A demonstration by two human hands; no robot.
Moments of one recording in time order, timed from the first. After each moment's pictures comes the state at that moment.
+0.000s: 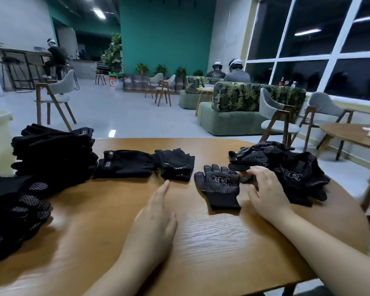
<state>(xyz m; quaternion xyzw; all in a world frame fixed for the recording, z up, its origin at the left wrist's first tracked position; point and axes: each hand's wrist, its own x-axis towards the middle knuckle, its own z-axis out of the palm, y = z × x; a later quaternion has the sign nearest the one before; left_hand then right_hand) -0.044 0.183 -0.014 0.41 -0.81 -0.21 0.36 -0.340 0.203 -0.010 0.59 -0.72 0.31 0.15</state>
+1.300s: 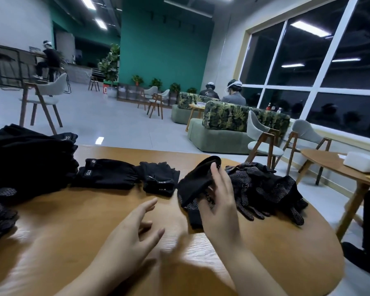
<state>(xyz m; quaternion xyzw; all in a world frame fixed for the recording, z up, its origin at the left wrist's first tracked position) -0.047 0.171 -0.018 0.37 -0.78 -0.33 0.38 -0.238 0.208 0.021 0.62 -0.55 0.57 0.06</state>
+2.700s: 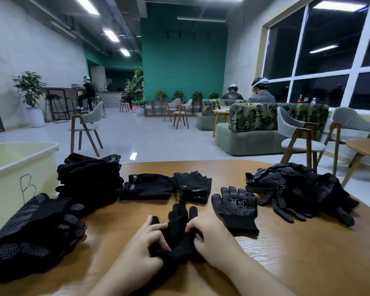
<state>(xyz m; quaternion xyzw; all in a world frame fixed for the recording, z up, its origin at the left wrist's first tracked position) 0.020 0.156 -0.028 0.38 -0.82 -0.30 0.30 -0.183 0.194 -0.007 0.74 -0.59 0.30 -0.06</state>
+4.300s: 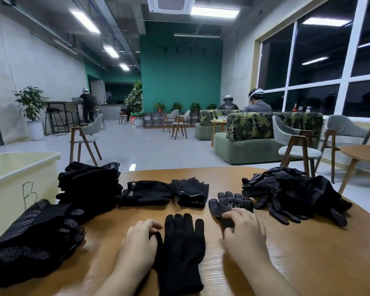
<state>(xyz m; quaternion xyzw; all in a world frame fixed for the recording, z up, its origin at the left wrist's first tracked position) -0.003 0.153 -0.016 0.55 -0.74 -0.16 0.35 -0.218 0.219 -0.007 0.53 -0.77 0.34 0.08</state>
